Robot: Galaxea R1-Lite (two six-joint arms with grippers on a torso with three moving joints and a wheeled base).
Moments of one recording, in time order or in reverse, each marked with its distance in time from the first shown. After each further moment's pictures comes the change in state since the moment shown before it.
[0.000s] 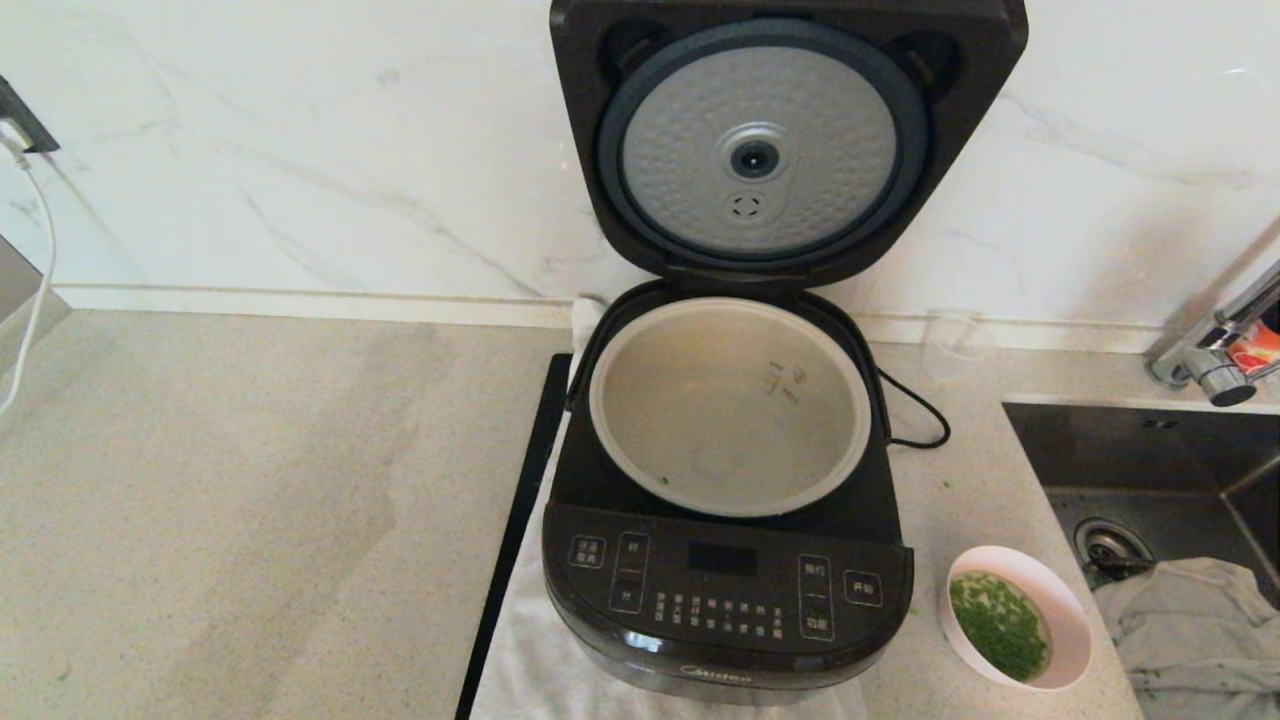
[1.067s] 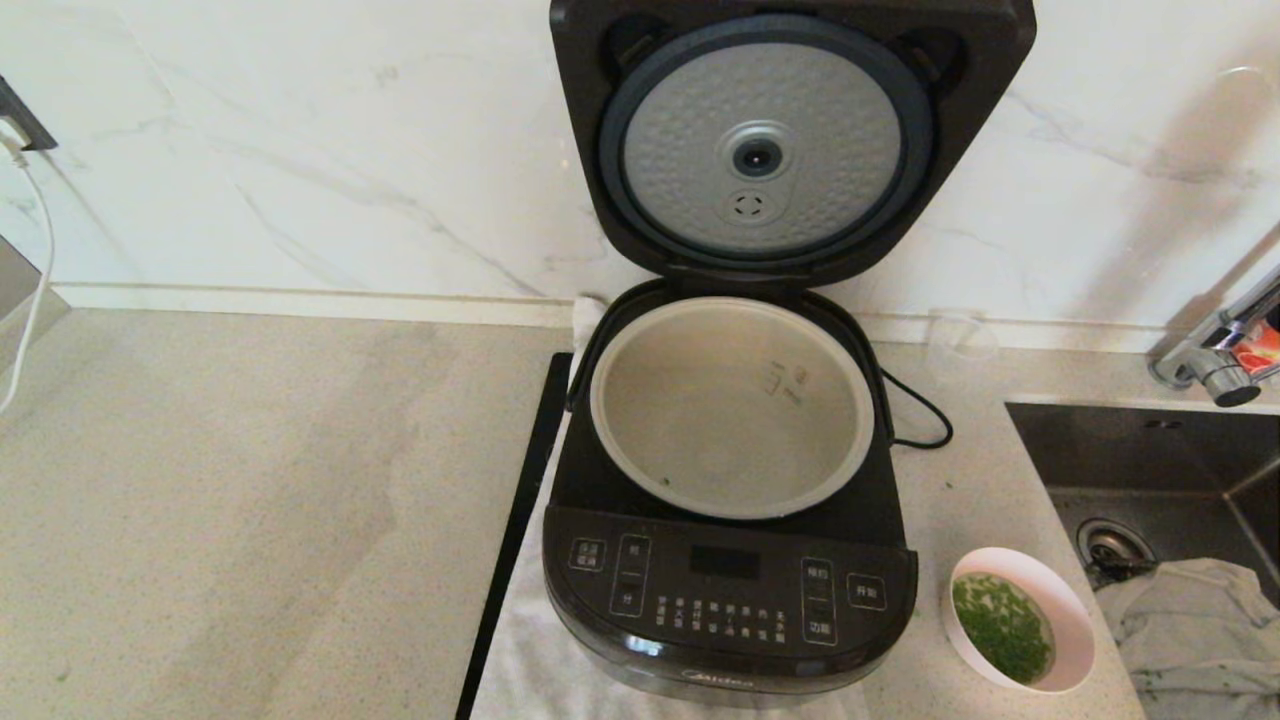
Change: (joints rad) left arm 0.000 0.000 0.000 0.000 0.001 0.000; right arm -0.292 1.298 -0.548 -0.536 -0.648 0.044
